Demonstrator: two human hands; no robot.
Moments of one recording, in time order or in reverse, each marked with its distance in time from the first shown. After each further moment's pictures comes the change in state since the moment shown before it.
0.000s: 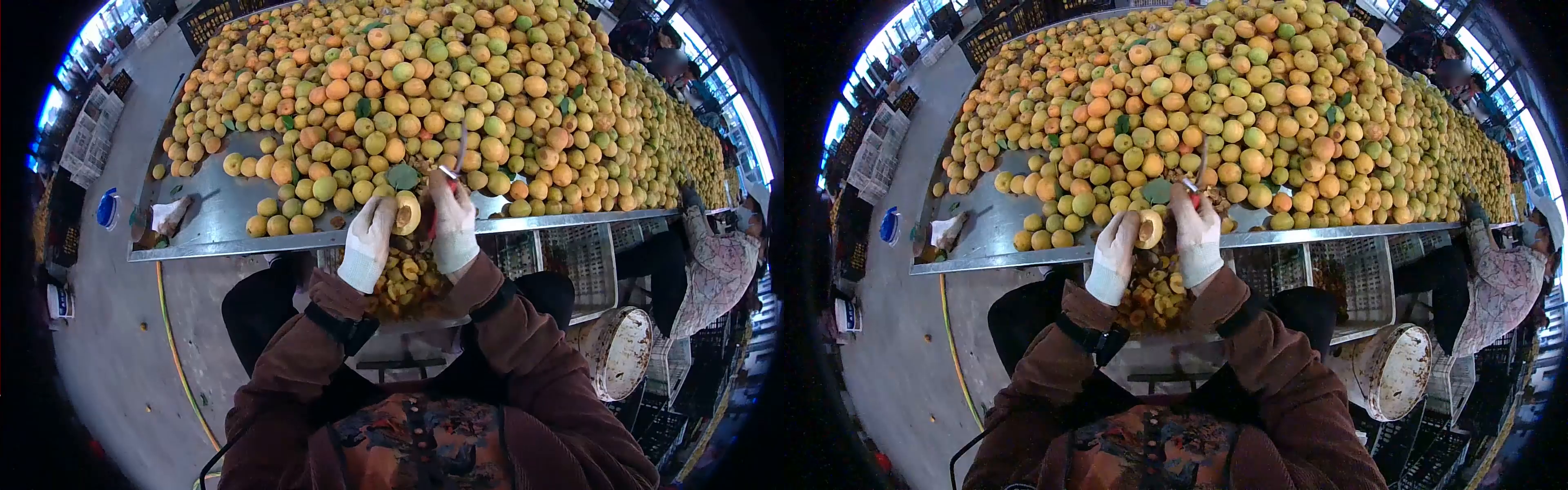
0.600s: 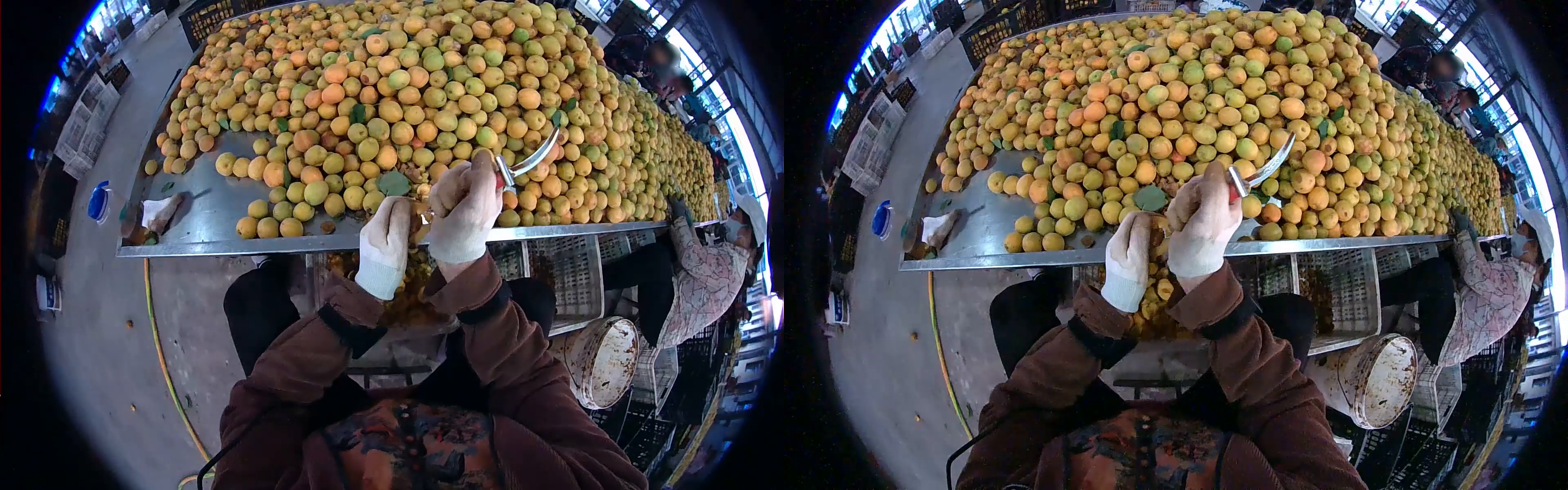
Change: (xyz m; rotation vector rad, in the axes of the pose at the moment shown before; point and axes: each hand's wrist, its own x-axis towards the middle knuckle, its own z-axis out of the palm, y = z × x) left_hand -0.018 0.035 0.041 0.124 -0.032 0.162; right_hand -0.010 -0.058 0.020 0.377 -0.098 -0.204
